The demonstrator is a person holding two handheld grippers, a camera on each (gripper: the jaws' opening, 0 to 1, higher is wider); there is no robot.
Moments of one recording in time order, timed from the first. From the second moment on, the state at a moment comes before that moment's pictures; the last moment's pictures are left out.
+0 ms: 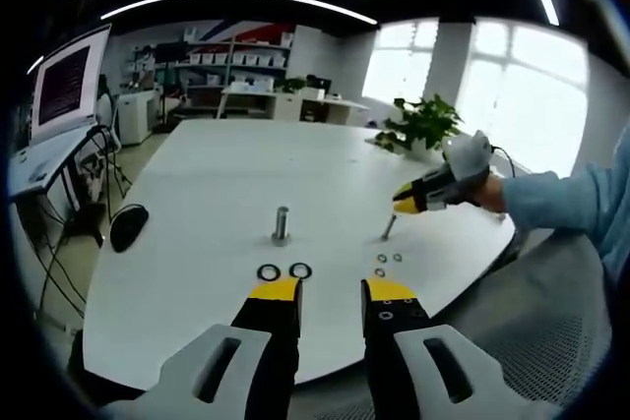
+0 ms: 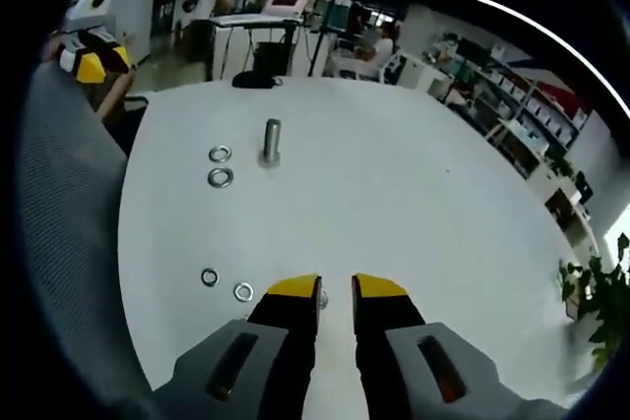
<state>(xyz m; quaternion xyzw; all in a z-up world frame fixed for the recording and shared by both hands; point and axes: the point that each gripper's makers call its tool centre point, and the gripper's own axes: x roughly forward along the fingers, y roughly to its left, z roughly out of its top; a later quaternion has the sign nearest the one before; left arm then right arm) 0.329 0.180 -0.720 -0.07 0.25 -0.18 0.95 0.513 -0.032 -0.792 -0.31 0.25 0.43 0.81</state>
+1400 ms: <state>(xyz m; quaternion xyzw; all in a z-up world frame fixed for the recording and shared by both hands) 0.330 0.180 -0.720 -0.07 0.25 -0.18 0.95 0.514 -0.039 -0.801 -0.33 0.26 0.42 0.80</state>
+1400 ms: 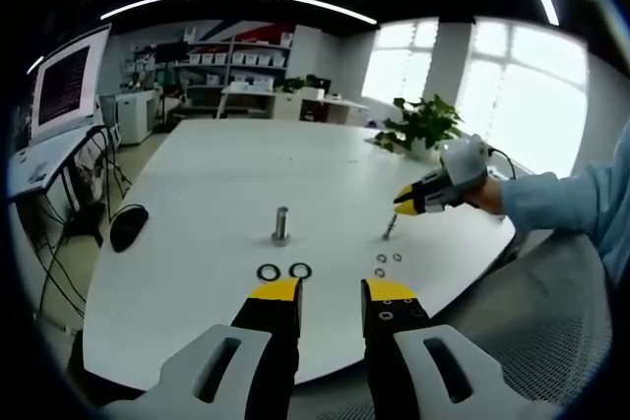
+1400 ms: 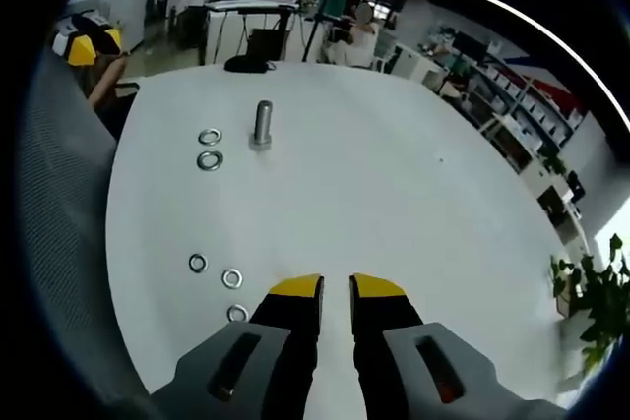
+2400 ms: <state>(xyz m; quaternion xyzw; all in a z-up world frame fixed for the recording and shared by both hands) 0.329 0.180 -0.720 -0.07 0.25 -0.18 0.95 0.498 -0.036 -0.823 -0.28 0.32 0.45 0.79</state>
